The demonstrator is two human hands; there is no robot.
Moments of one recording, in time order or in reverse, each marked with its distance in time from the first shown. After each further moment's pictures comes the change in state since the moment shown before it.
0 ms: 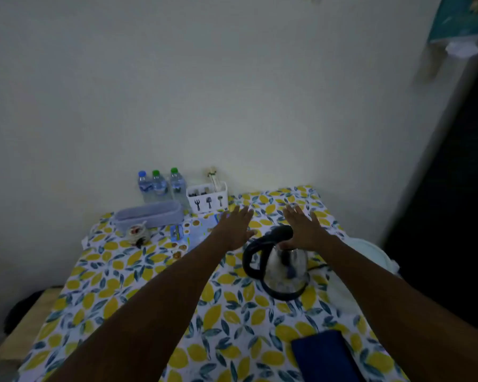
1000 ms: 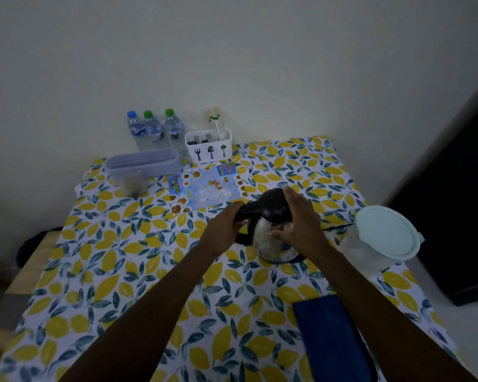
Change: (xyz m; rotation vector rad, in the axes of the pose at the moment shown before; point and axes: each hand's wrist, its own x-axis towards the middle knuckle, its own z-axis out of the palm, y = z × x) left_hand -0.047 -0.016 0.096 -0.731 0.170 -0.160; right_hand -0.015 -0.044 0.081 0.413 0.360 -0.024
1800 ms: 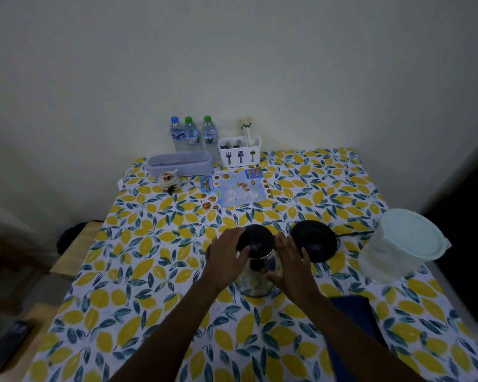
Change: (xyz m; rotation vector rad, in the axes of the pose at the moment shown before) left_hand -0.125 -0.017 -0.013 0.147 0.153 -0.064; right_hand -0.107 -0.059 0.078 -0.251 -0.248 -0.064
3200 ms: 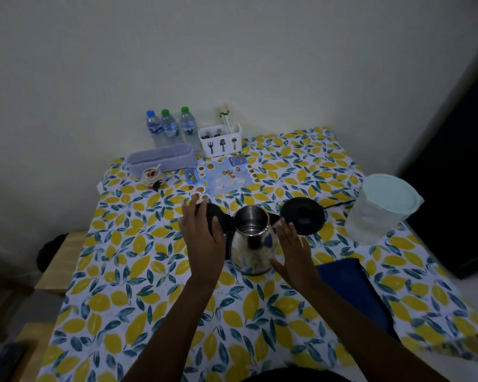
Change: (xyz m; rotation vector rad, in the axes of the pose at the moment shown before) left_hand -0.033 0.011 -0.034 -0.135 0.521 -0.068; right_hand -0.039 -0.016 0.012 0.087 0.096 0.097
